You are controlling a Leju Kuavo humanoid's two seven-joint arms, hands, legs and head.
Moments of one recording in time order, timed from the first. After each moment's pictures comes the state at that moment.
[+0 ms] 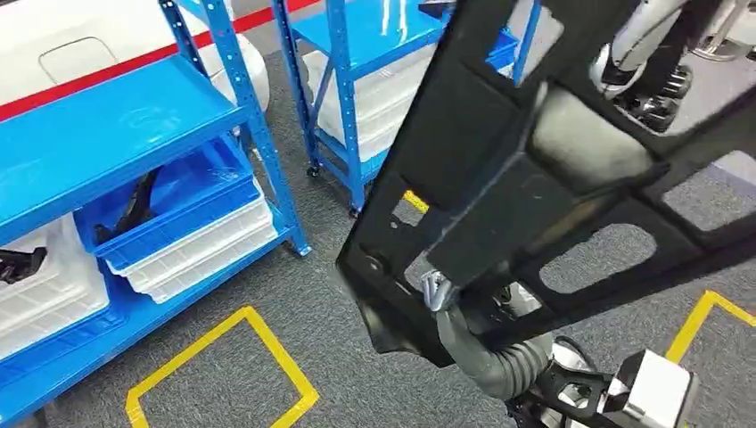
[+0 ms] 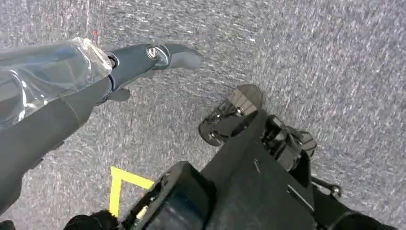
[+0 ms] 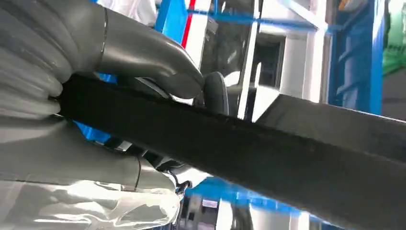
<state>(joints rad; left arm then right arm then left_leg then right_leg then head) -0.10 -0.02 -1.12 -0.22 1.00 0.31 -0.21 -0.19 -0.45 0.59 -2.29 -0.29 -0.26 -0.11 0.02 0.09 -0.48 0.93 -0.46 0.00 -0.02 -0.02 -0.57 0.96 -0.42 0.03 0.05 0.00</state>
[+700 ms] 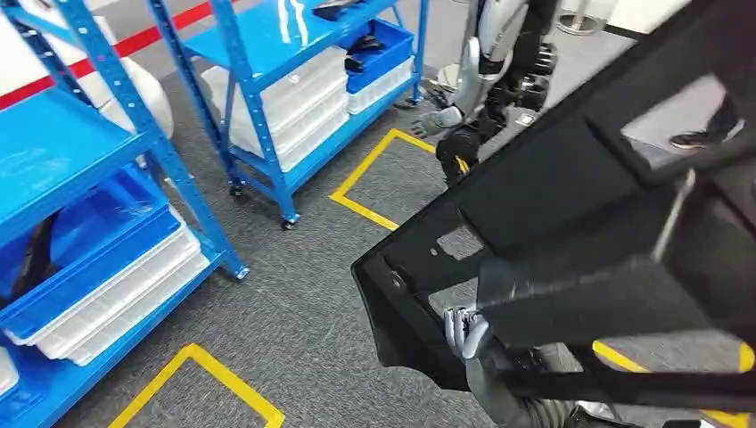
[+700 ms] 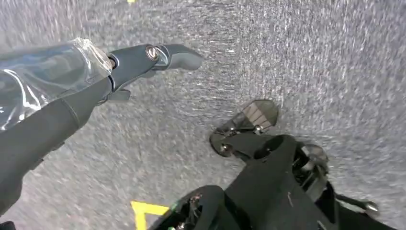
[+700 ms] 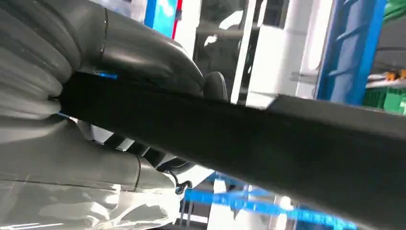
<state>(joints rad) -0.09 0.00 -1.12 -0.21 0.99 0.33 -0.20 -0.01 -0.45 0.55 -2.35 -0.24 -0.27 -0.21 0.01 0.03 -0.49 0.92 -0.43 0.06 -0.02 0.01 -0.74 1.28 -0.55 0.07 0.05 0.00</state>
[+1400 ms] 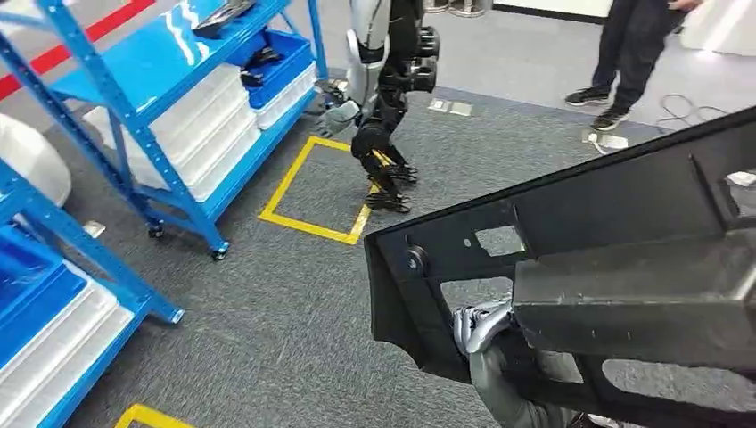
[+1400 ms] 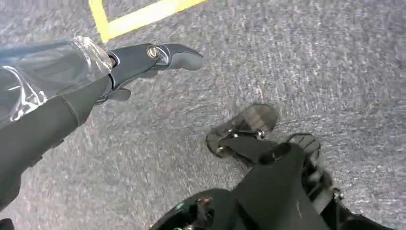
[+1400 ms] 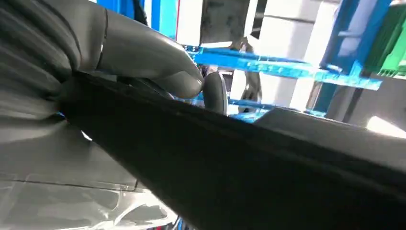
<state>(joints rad) -0.10 0.01 -1.13 -0.21 0.97 0.33 -0.19 0.01 -0.45 0.55 -2.36 -0.22 -0.31 -0.18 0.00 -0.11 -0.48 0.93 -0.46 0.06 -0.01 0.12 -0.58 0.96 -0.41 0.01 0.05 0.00</state>
